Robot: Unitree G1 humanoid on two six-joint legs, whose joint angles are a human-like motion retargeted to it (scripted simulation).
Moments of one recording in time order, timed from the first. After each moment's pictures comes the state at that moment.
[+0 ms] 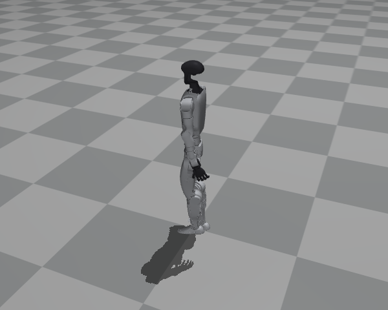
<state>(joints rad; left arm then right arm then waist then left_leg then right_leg) 0.11 0.16 0.36 1.69 0.23 0.17 -0.22 -0.06 -0.12 0.01 1.35 -0.40 0.16 0.29 -0.24 -0.01 -0.05 -0.01 -0.17 0.01 -0.03 0.04 0.14 0.08 -0.02 -0.63 0.02 -0.16 -0.04</state>
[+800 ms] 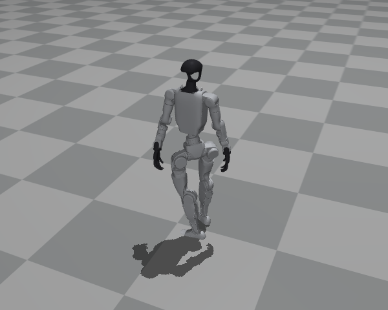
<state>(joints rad) 0.19 0.20 0.36 1.62 0.31 0.19 -0.28 -0.17 -0.17 -0.03 1.41 -0.48 0.20 0.24 -0.80 0.16 0.03 0.04 0.12 0.90 0.01 -0.17 -0.01 -0.29 0.23 0.26 0.08 0.09 0.12</state>
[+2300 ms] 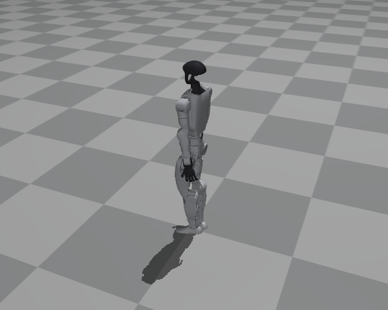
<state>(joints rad) 0.13 0.07 0.41 1.64 0.07 0.02 -0.06 -0.04 -0.12 -0.02 1.28 -0.37 0.13 0.28 -0.14 0.01 -0.05 -0.01 -0.09 0.30 -0.02 -0.01 0.13 0.01 0.01 -0.41 0.03 -0.10 -0.07</state>
